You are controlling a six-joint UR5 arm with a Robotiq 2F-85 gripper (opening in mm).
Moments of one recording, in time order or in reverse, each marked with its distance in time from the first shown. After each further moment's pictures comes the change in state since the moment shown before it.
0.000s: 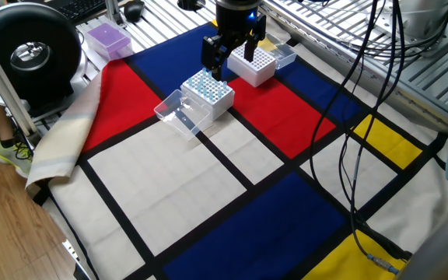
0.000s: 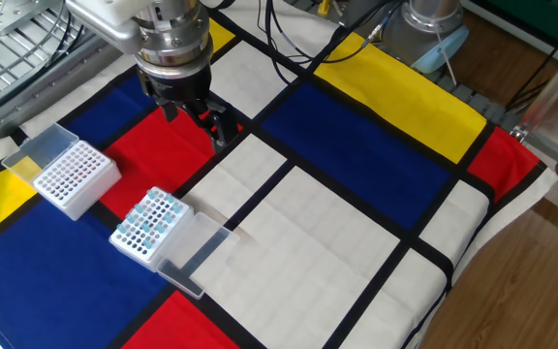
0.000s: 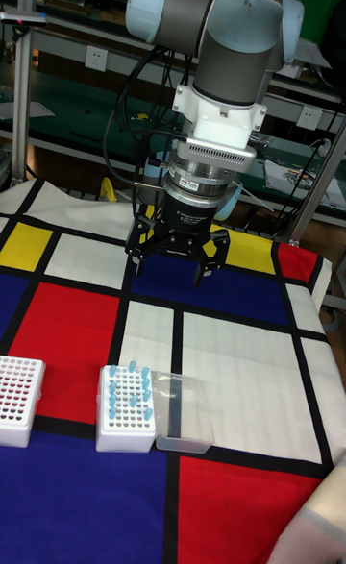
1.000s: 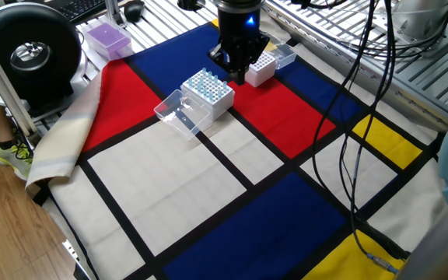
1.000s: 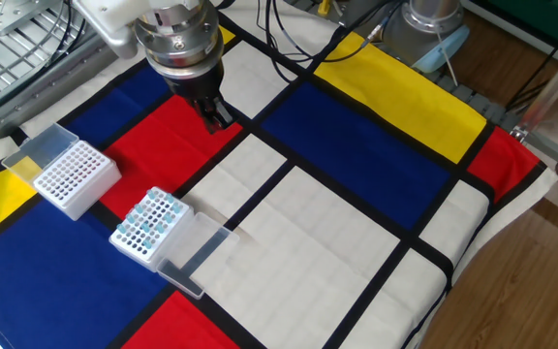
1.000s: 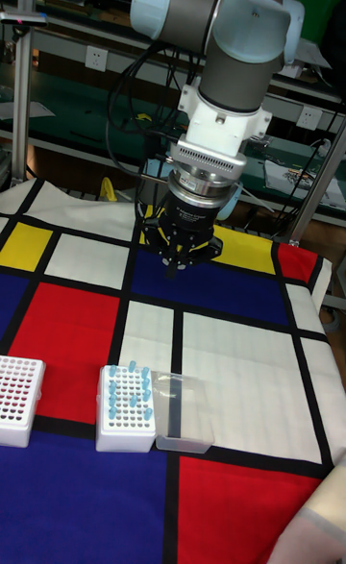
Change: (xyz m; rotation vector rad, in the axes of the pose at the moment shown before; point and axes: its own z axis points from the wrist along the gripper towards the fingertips) arm 0.029 0.007 0.001 0.016 0.106 0.213
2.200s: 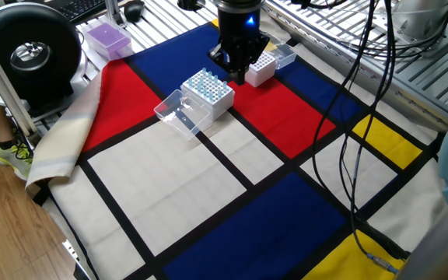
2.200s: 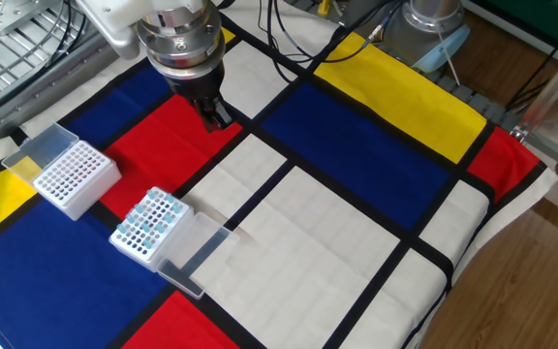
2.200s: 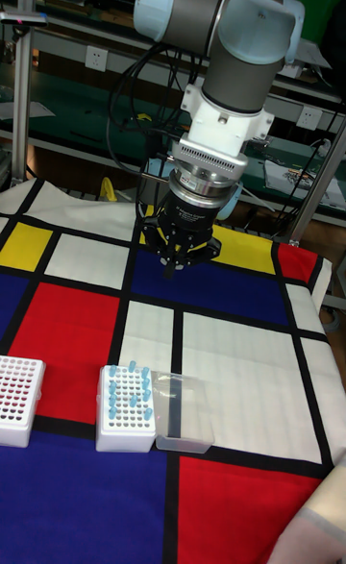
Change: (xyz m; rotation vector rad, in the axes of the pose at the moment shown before) arm -0.002 -0.003 0.001 0.020 -0.014 0.009
